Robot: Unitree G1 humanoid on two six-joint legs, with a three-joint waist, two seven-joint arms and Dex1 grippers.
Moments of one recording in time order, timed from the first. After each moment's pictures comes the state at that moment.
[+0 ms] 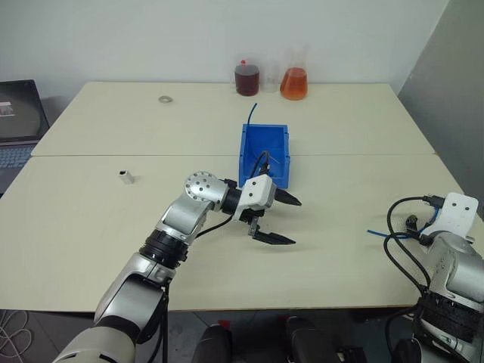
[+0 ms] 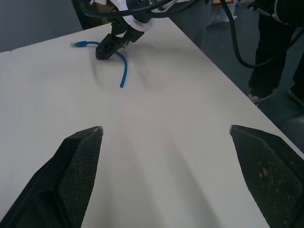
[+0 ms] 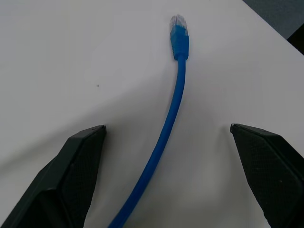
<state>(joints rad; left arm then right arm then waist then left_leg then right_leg) -0.75 0.39 -0.36 0.26 -0.23 0.07 -1.36 -0.33 -0.25 -0.58 -0.21 -0.02 1.06 -0.05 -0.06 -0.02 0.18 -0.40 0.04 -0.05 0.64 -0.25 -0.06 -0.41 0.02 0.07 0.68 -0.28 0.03</state>
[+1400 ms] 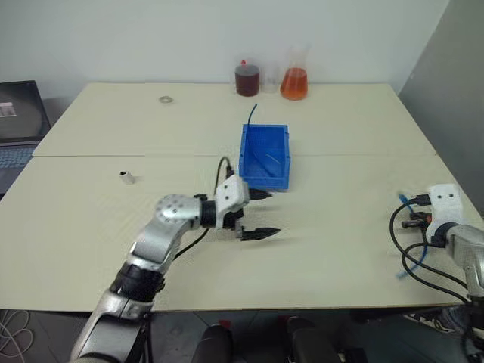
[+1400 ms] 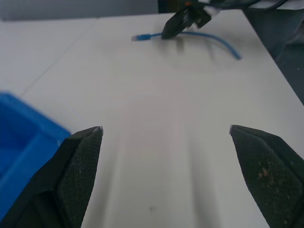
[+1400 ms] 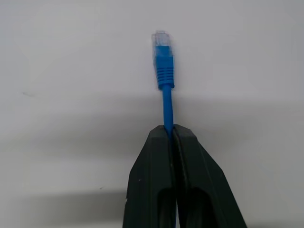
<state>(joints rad) -0.30 0.48 -0.12 -0.18 -0.26 0.31 -0.99 -0.19 -0.90 -0.10 -0.06 0.16 0.73 0.64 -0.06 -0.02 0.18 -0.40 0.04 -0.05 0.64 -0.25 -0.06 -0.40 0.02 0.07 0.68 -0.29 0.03</state>
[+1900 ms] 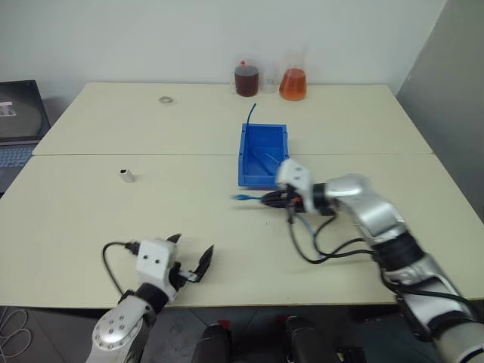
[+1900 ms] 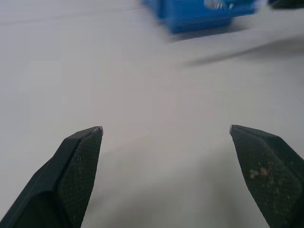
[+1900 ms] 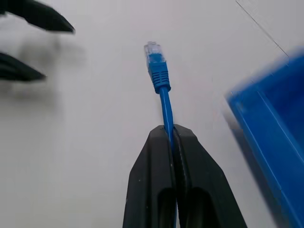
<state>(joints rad) 0.44 0.23 0.17 -0.62 -0.17 0.37 -0.36 -0.79 -0.31 0.42 0.17 0.12 0.43 1.00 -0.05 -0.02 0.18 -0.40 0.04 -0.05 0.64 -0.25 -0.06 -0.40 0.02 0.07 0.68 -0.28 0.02</state>
